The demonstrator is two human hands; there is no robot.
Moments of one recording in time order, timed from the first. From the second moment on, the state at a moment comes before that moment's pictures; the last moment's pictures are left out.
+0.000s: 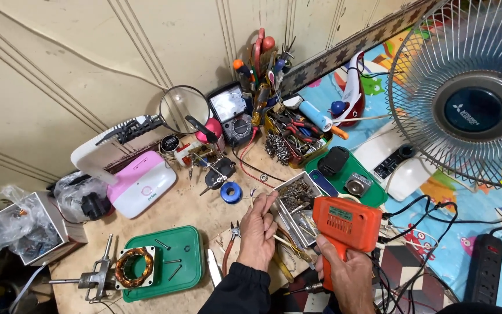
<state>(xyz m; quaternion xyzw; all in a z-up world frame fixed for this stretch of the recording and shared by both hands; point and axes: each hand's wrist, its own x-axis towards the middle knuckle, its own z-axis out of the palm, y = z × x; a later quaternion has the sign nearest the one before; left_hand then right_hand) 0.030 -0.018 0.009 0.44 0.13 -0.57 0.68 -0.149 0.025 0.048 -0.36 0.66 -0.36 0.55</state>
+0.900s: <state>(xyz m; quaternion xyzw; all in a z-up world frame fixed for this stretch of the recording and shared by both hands) 0.034 -0.019 0.007 0.45 0.15 -0.55 0.69 -0.152 0.030 0.058 -0.32 0.65 -0.37 0.58</state>
